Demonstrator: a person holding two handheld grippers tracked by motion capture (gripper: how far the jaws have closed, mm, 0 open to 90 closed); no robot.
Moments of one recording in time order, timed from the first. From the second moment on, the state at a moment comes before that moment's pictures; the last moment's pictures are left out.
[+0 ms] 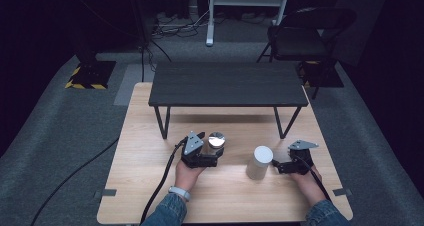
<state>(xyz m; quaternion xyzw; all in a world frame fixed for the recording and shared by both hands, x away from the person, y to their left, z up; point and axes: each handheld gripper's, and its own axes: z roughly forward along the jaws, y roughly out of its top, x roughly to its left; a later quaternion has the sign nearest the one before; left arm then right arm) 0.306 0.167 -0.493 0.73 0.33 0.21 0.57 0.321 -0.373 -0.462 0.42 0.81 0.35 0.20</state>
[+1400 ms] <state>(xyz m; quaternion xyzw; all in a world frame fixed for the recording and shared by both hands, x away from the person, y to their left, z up) 0.312 0.144 -0.502 0.76 0.32 0.23 0.52 0.322 -0.374 -0.462 0.42 0.81 0.35 0.20</state>
